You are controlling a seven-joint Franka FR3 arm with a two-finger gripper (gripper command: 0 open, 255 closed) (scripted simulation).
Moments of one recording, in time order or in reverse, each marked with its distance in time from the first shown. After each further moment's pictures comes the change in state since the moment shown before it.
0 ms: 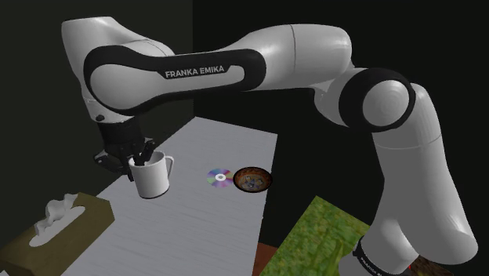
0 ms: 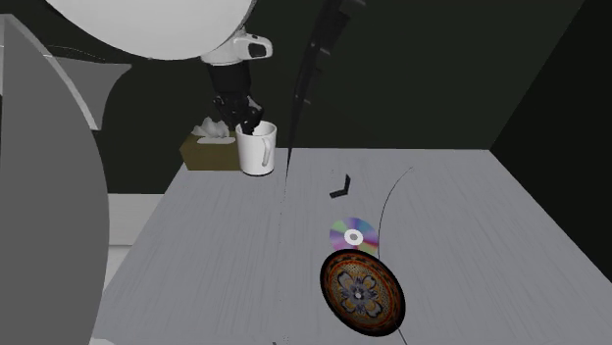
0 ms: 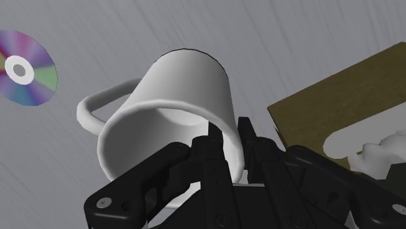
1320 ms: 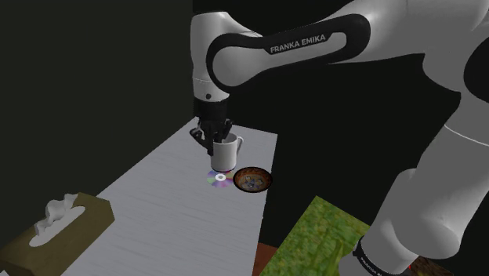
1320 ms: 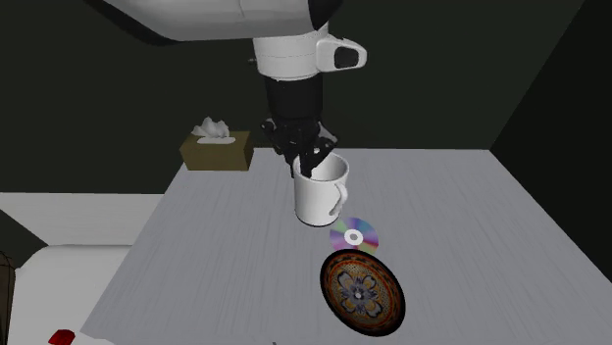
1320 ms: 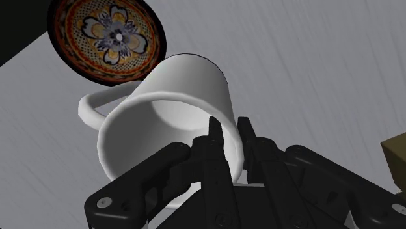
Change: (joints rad) arm -0.284 -0.621 -0.048 -0.747 0.210 0.181 -0.302
